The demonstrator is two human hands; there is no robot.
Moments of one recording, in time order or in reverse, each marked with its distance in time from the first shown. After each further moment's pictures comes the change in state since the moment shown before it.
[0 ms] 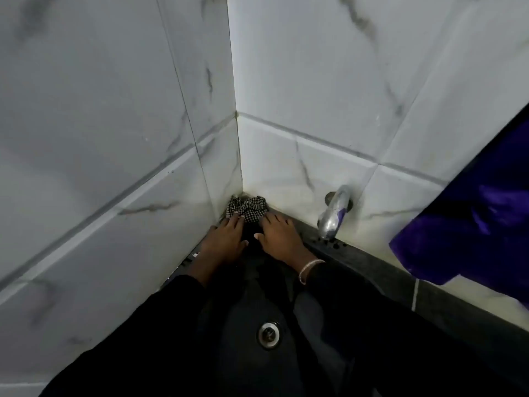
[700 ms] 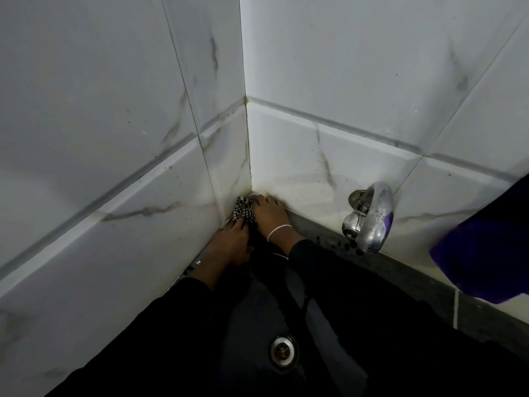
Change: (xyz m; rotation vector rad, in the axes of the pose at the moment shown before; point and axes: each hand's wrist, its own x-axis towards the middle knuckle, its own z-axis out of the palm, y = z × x) left_hand 0.046 -0.027 0.043 -0.025 -0.025 0.015; right_hand 0.098 -0.018 0.031 -0.068 -0.066 -0.013
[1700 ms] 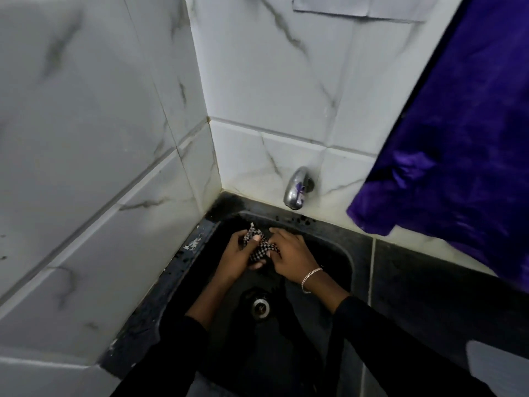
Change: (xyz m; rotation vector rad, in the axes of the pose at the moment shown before) left_hand -0.151 0.124 -0.039 -1.664 -0.013 -0.278; right_hand -0.264 0.013 -0.059 0.411 0.196 0.128
